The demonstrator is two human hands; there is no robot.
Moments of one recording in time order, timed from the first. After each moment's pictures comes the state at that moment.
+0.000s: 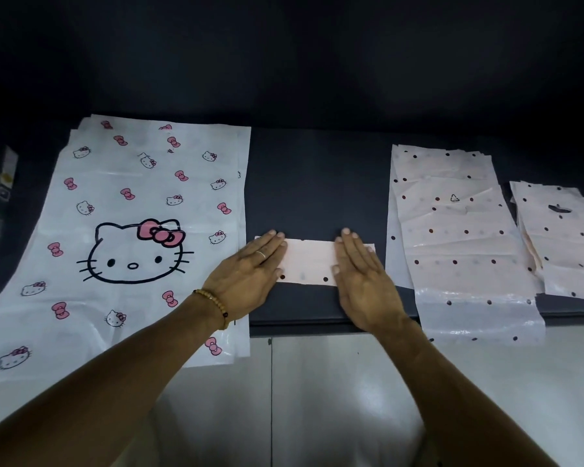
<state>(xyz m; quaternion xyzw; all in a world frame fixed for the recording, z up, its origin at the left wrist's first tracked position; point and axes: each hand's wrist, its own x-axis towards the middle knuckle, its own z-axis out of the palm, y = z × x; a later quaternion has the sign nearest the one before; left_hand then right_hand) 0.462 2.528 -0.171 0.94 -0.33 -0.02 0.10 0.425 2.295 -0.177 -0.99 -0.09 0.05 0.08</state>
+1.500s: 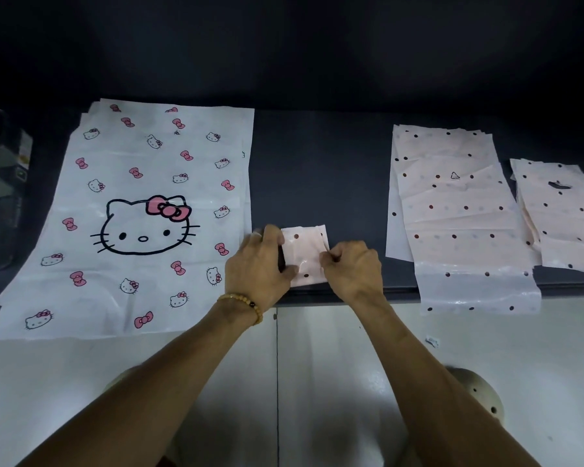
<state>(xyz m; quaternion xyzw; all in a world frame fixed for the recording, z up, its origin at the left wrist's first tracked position) 0.418 2.497 -0.143 0.97 -0.04 -0.06 0.22 0.414 2.342 -0.143 -0.95 0.18 0.09 0.26</state>
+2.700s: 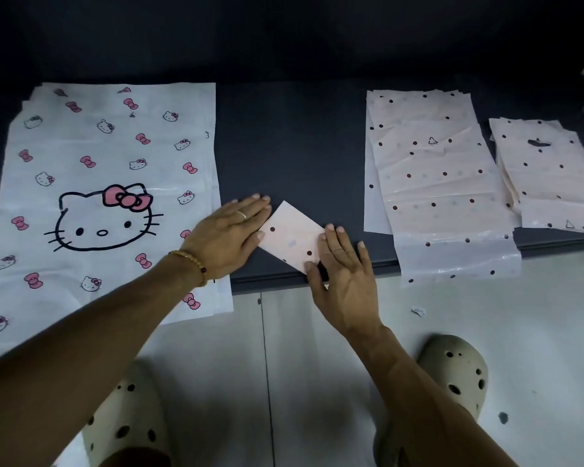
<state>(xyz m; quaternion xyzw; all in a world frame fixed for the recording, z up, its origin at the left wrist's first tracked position) 0.462 2.527 -0.168 0.92 -0.36 -0.05 0.12 0.350 2.321 -0.177 -0.98 0.02 -0.04 0.19</state>
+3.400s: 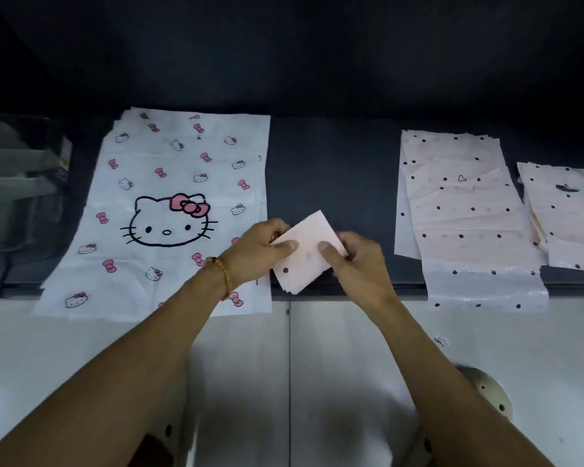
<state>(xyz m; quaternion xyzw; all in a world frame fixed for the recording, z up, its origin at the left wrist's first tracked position) 0.432 2.529 -0.099 0.81 -0.05 -0.25 0.52 0.388 2.351 -0.109 -0.82 0.13 0.07 0.56</state>
